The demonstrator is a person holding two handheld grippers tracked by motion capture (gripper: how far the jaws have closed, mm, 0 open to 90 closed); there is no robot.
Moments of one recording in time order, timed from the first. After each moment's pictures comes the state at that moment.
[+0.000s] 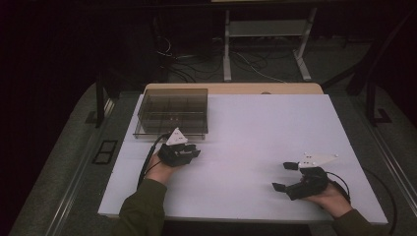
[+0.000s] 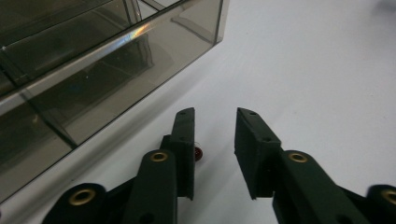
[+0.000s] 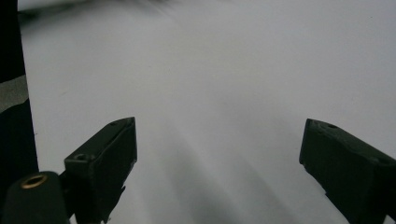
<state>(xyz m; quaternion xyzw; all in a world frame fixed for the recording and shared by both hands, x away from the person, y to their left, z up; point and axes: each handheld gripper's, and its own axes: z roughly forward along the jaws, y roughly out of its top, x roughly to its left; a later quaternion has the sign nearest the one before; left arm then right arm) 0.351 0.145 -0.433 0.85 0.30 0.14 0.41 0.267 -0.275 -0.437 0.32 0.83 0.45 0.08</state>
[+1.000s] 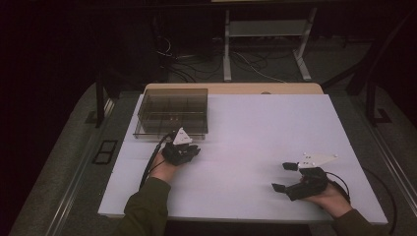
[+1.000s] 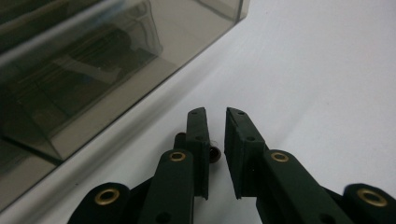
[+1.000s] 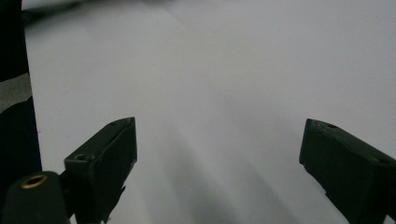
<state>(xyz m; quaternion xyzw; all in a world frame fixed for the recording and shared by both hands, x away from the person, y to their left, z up) 0.360 0.137 -0.444 0.86 0.30 0.16 0.37 0.267 -0.274 -0.437 0.31 0.84 0.45 0.07</state>
